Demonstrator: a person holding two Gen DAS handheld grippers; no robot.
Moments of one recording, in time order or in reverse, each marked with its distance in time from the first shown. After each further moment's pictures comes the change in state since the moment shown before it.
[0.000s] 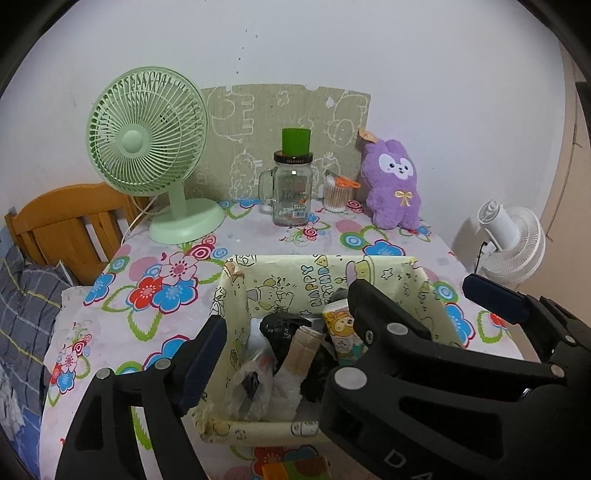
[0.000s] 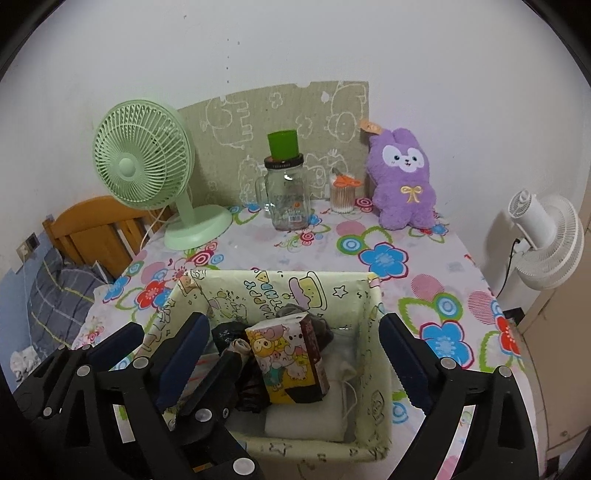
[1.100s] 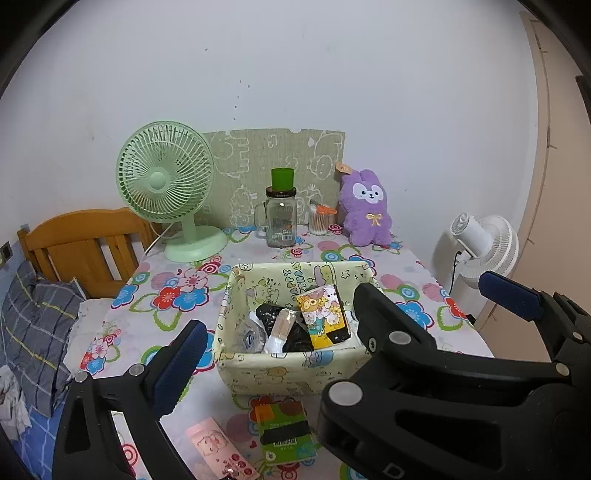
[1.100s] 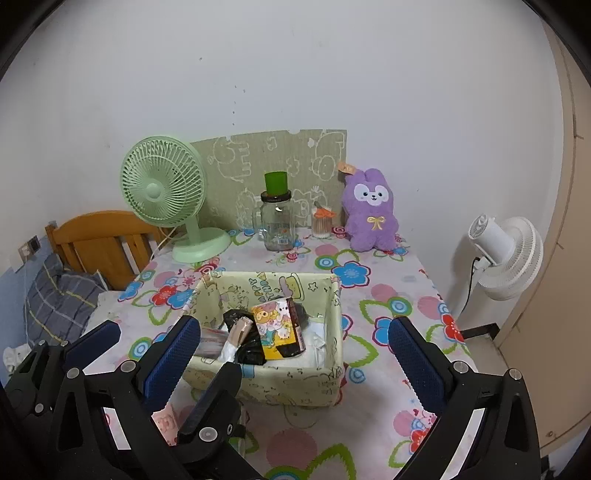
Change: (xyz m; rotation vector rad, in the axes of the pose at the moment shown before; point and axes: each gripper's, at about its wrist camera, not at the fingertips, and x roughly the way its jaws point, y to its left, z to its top) left arm -0.099 -0.021 -0.027 0.033 -0.106 -0.008; right arm -0.114 0.005 -0.028 -0.027 -0.118 -0.063
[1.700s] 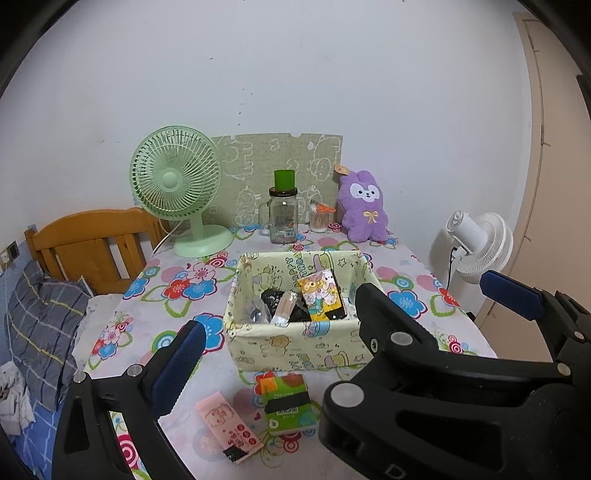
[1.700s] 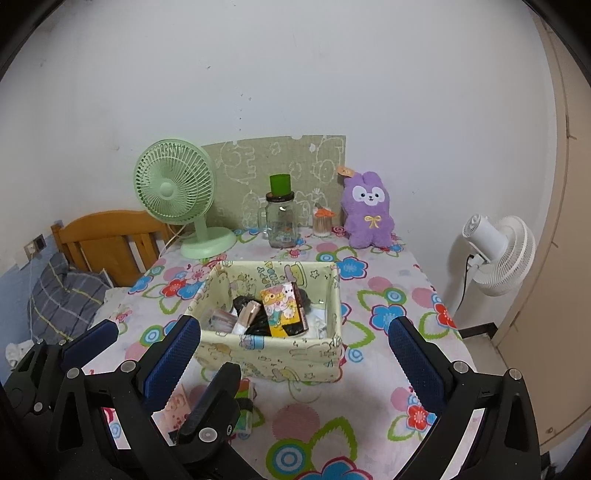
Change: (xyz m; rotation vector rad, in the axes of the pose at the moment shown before) left arm -0.033 -0.001 -0.024 0.009 -0.016 0.010; right arm -0.035 0.006 -0.022 -0.002 -0.020 0.003
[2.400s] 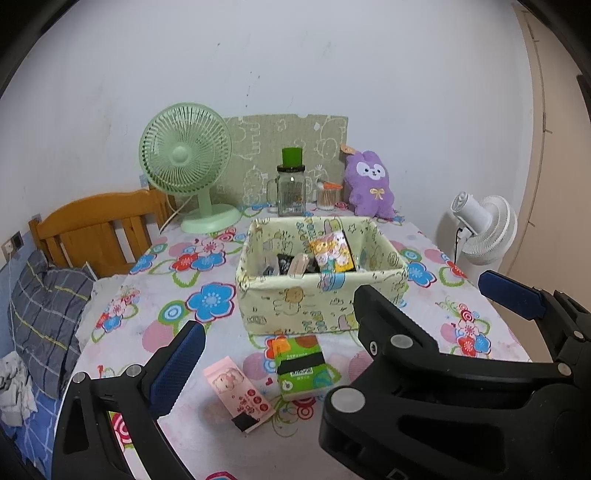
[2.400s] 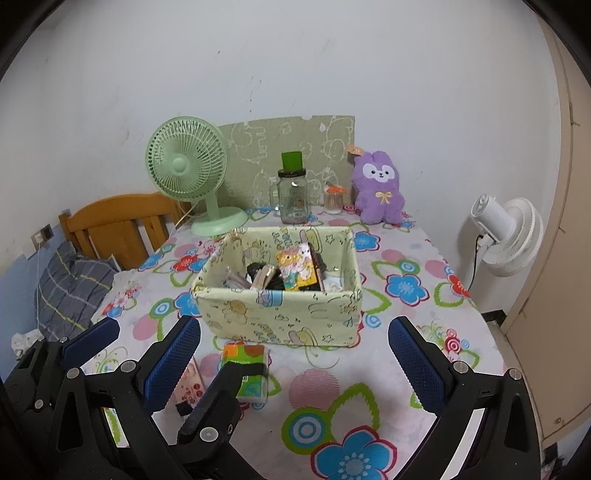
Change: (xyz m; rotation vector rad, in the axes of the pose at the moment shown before) left arm 0.000 0.013 -0.041 0.004 0.040 0.013; right arm 0.001 0.012 -0.044 0.007 0.037 0.032
